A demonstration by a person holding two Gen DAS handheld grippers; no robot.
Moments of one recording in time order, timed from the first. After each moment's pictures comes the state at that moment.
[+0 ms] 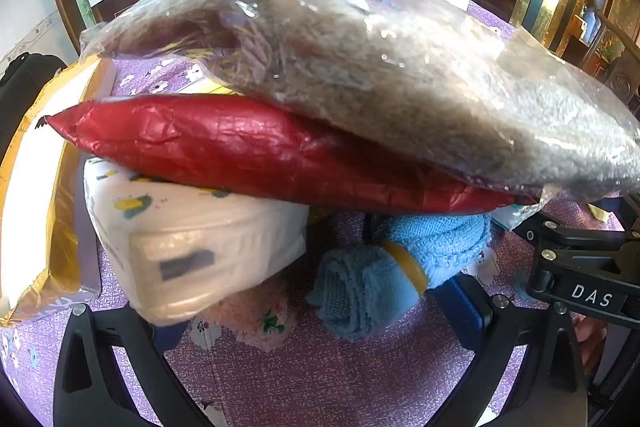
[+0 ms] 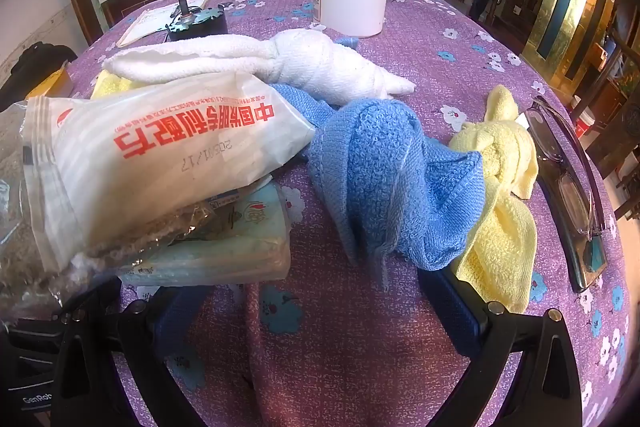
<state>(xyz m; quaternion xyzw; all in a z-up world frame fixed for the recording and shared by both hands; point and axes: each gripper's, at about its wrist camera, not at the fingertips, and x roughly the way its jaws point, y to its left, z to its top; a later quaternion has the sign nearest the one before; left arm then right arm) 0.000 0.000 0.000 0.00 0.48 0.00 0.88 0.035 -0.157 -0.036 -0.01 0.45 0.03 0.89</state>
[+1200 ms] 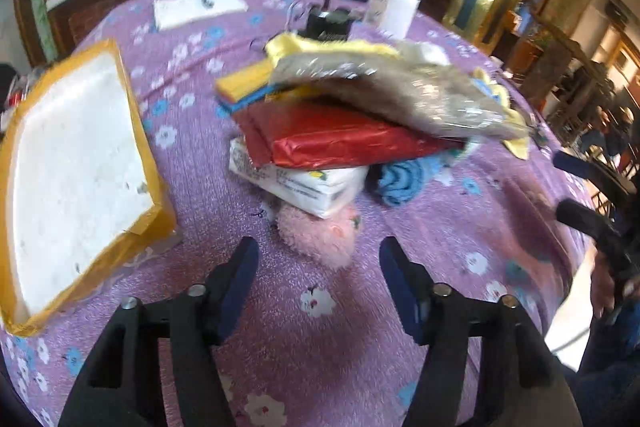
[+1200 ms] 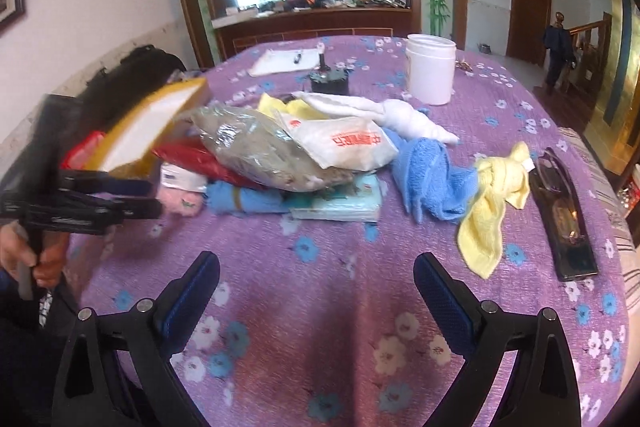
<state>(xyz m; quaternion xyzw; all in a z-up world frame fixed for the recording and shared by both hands) -0.063 0.080 0.038 -0.03 0.48 -0.12 0.87 -0.099 -0.161 0.016 -0.02 0.34 0.22 0.91</state>
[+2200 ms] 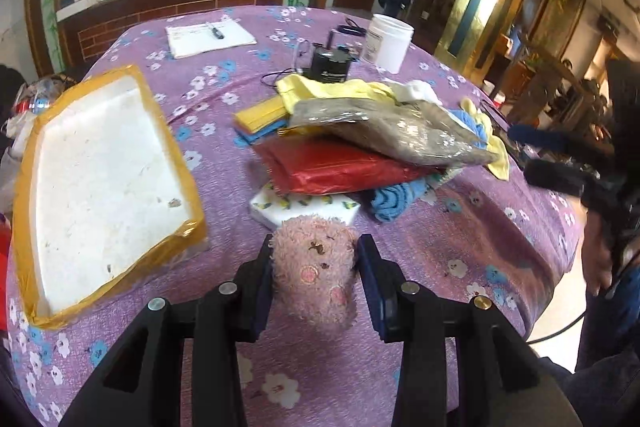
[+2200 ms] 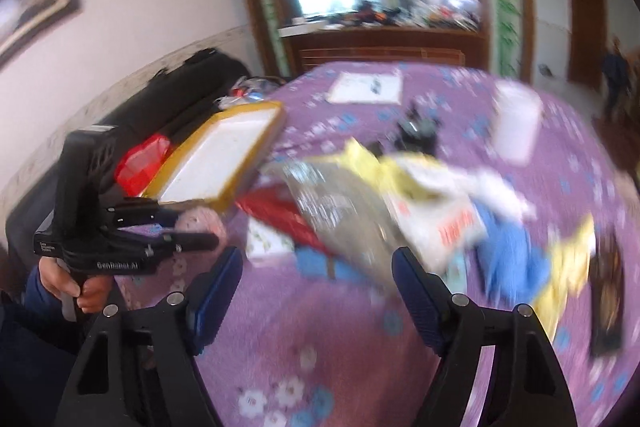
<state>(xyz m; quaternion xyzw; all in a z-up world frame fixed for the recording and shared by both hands) -0.091 0.104 0.069 -0.05 0.43 -0.13 0.89 -0.058 -0.095 0.077 -0.07 0.31 0.34 0.88</state>
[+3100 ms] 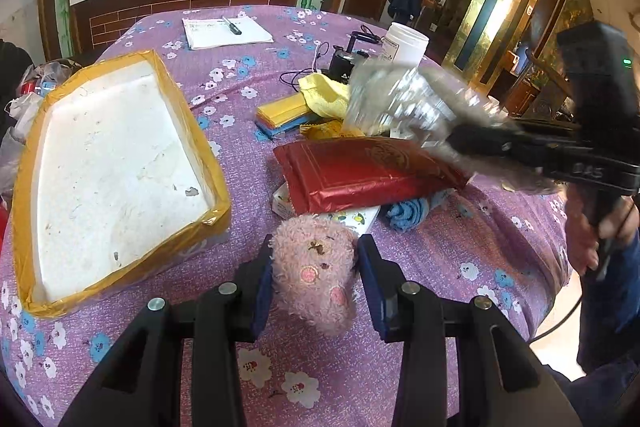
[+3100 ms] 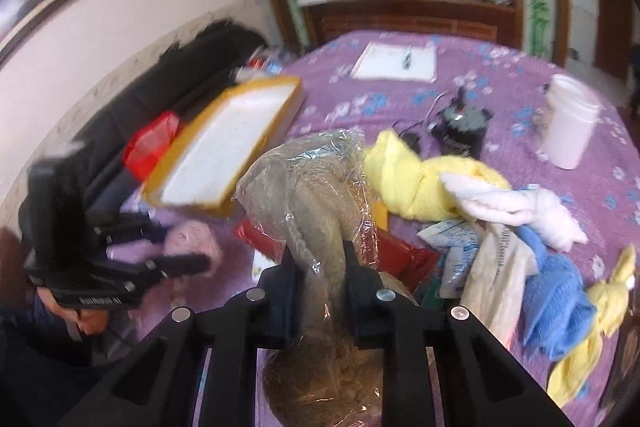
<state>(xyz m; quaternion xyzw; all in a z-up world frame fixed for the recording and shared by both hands) -0.092 0.122 0.061 -0.07 0.42 -0.13 0.89 -0.028 -0.072 0.063 -0.01 0.36 0.36 0.86</state>
